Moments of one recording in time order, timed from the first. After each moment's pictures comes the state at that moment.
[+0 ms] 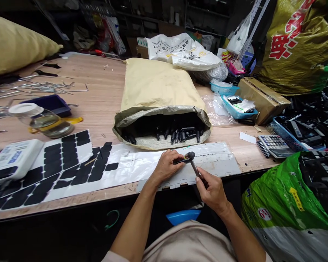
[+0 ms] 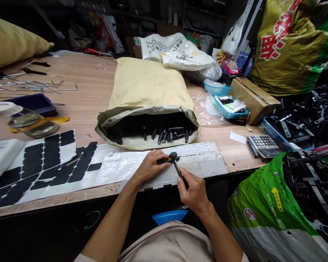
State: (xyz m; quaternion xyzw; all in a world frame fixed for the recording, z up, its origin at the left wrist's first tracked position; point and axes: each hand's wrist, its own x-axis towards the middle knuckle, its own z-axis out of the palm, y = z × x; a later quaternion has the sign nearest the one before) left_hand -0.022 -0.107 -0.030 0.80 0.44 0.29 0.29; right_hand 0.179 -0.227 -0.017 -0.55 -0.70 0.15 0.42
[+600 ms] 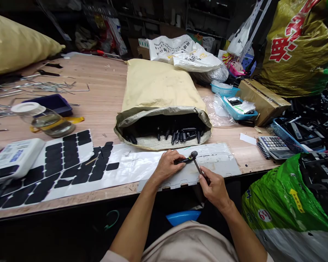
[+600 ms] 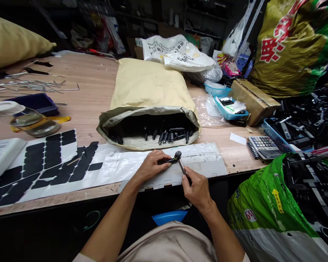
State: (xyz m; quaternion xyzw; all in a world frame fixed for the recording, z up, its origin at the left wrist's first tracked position) left_hand -0.022 -0.107 -0.029 0.80 0.44 0.28 0.30; right_hand 0.189 -0.221 -0.020 -0.60 -0.68 0.18 0.39
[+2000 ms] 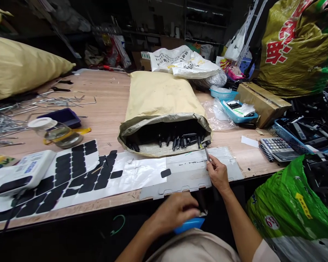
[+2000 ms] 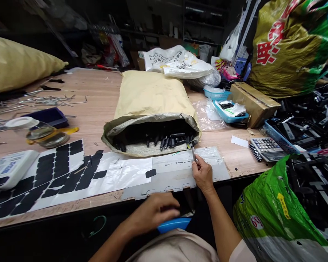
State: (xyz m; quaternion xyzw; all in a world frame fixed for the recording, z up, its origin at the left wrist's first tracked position) left_hand -0.018 -0.204 -0.004 0.81 0.33 0.15 0.46; right_hand 0.210 -0.161 -0.041 -0.65 -0.57 0.21 0.46
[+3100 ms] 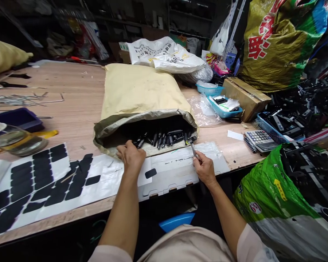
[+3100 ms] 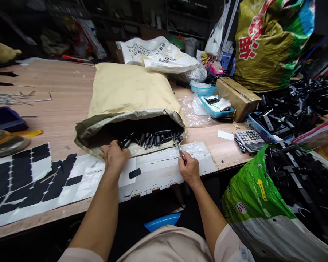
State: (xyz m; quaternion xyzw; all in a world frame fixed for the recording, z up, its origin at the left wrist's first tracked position) left_hand -0.047 -0.047 -0.018 0.50 0.80 0.28 0.15; right_hand 0.208 -0.158 -0.035 -0.65 -0.57 0.20 0.46
